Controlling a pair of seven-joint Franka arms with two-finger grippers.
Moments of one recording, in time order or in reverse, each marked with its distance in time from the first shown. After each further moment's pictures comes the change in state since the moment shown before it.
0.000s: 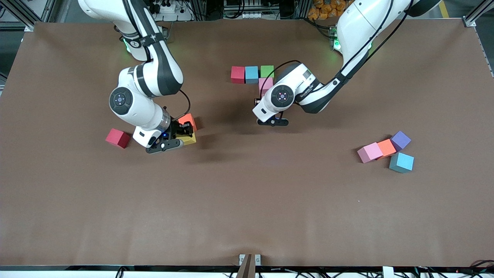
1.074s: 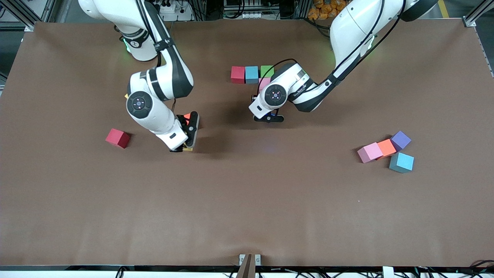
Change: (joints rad) left arm -0.032 0.036 0.003 -0.005 0.002 0.003 -0.027; right arm 0.014 0.088 0.013 0.102 -0.163 -0.021 -1.245
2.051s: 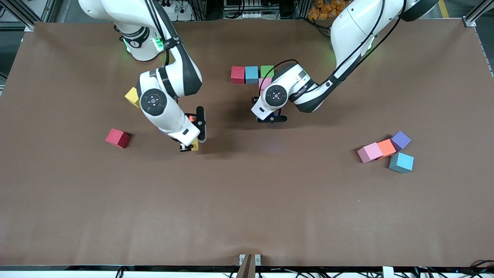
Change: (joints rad) left arm 0.005 -0.010 0.005 0.000 0.018 -0.020 -0.123; right arm 0.042 0.008 0.019 0.018 -0.022 -0.010 -0.037
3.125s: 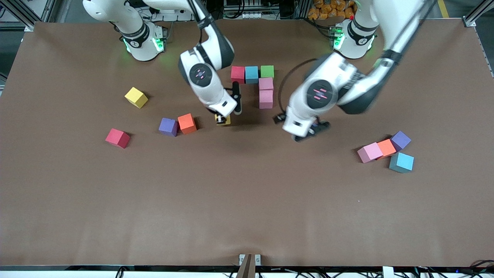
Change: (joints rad) left arm 0.271 -0.205 -0.028 0.250 0.006 -0.331 -0.091; right arm 0.305 0.000 0.003 -0.150 0.148 0.142 0.219
